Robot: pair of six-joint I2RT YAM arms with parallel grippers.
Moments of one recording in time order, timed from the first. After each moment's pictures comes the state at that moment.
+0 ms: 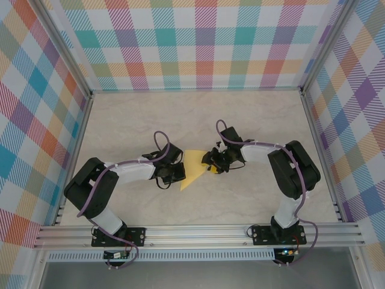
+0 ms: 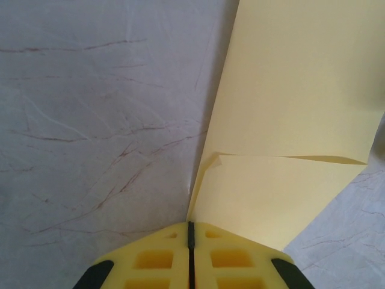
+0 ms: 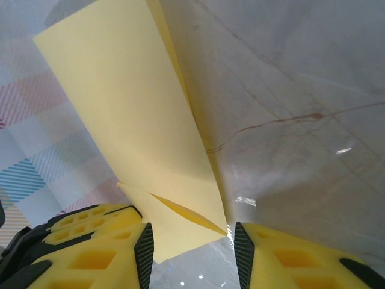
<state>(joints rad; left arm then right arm) -0.66 1.61 0.78 -0.29 0.18 -0.86 0.53 1.81 0.94 -0.24 -0.61 0.97</state>
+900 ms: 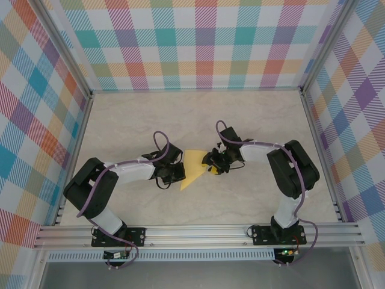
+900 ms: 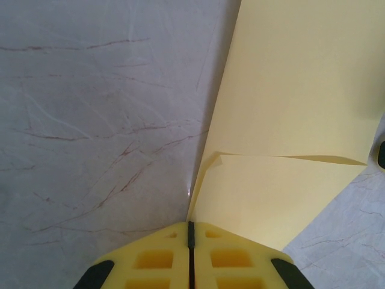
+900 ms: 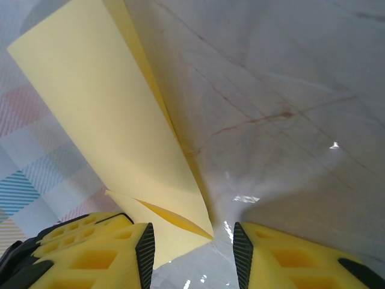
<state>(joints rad) -0.66 1.61 0.78 -0.29 0.18 -0.87 0.53 1.80 0.95 -0.29 -0.57 1.00</state>
